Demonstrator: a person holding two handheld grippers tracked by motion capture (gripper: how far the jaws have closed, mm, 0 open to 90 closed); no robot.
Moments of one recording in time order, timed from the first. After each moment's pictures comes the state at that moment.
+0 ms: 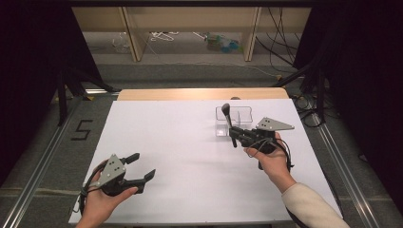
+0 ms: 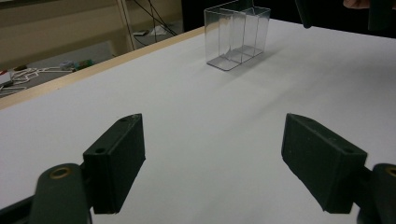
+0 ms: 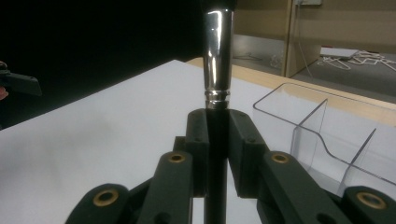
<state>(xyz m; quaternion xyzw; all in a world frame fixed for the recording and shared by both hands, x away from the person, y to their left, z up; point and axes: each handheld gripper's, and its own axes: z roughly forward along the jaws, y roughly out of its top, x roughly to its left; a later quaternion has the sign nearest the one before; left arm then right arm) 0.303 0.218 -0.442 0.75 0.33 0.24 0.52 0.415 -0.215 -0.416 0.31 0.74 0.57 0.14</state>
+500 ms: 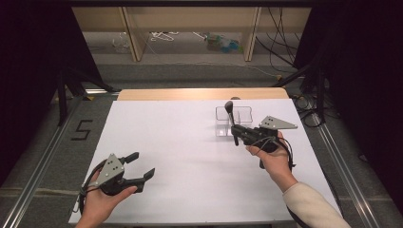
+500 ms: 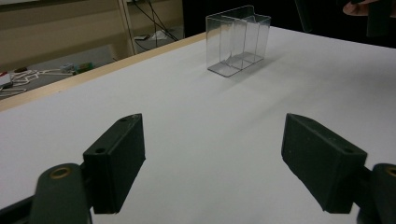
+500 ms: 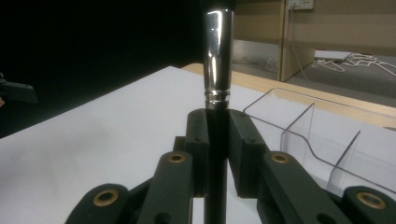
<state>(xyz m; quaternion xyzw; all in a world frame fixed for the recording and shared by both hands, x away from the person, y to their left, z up) 0.304 0.219 -0.441 0.74 0.33 0.24 0.53 0.417 -0.221 -0.413 0.32 0.73 0.58 0.14</state>
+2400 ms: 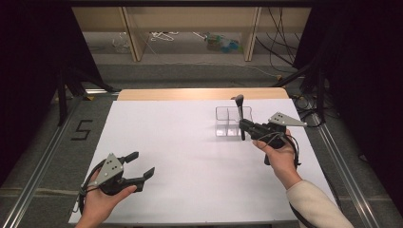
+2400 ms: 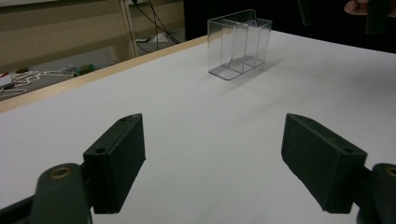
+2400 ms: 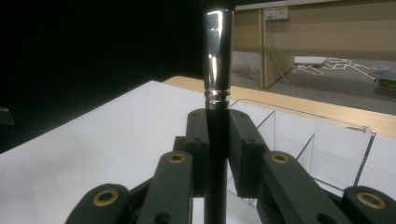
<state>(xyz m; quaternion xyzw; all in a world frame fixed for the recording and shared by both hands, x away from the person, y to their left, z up) 0.304 0.220 -0.440 0.74 0.33 0.24 0.53 0.423 -0.241 -0.408 0.36 0.71 0.59 0.17</state>
